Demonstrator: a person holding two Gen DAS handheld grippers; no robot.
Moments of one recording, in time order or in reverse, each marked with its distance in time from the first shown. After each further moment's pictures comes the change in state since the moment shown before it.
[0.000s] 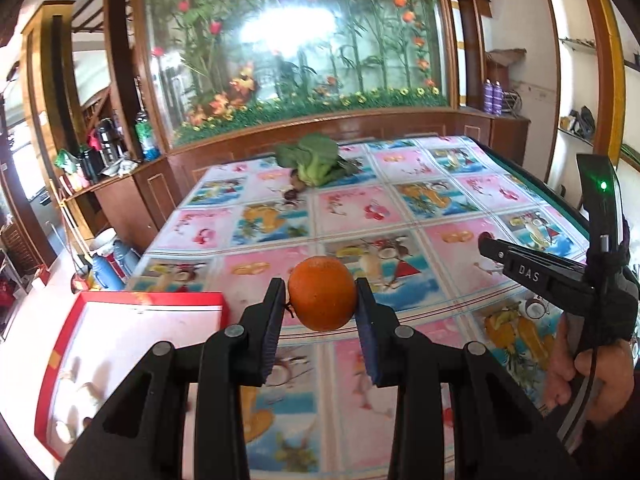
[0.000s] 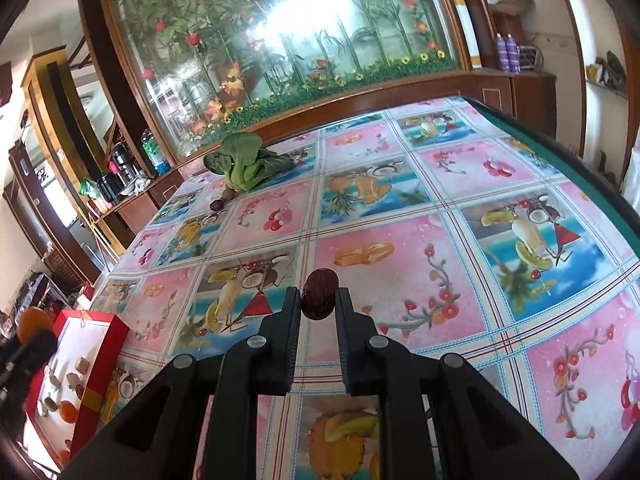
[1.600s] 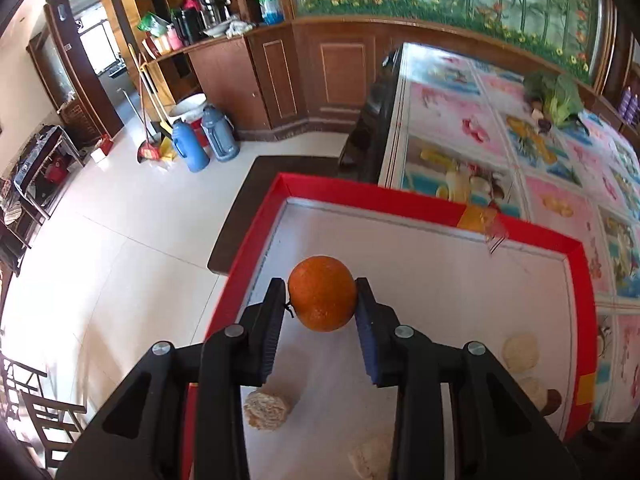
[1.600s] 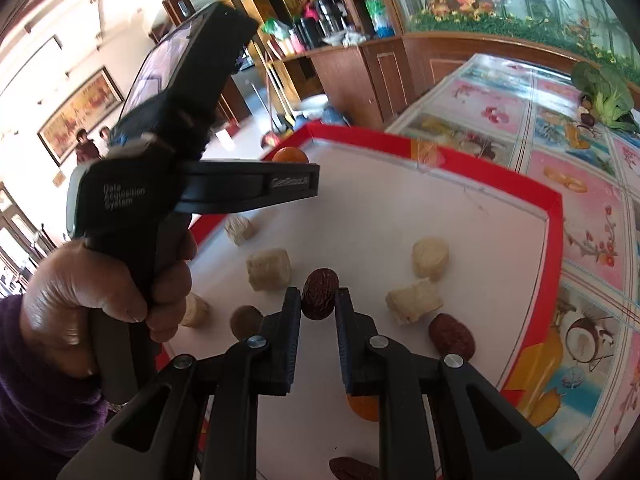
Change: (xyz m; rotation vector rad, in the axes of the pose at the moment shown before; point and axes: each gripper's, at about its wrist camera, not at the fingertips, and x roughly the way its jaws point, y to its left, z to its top) left arm 0.091 0.283 -0.060 -0.265 0.427 0.252; right arm 0.053 0.329 -0.120 -0.445 0.423 0.500
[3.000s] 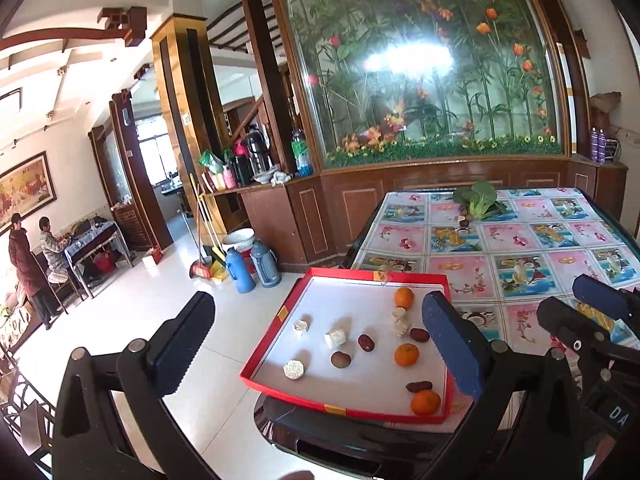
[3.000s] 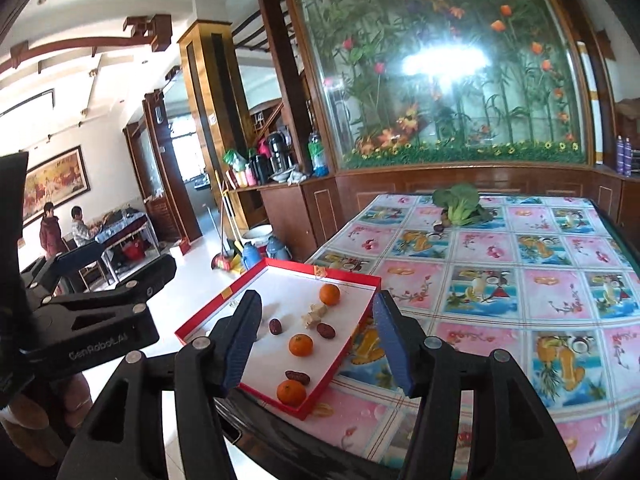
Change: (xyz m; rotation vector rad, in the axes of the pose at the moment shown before) left arm -0.294 -0.062 -0.159 0.019 -0.580 0.147; right arm -0.236 0.018 -0.086 0.017 -0.529 -0.234
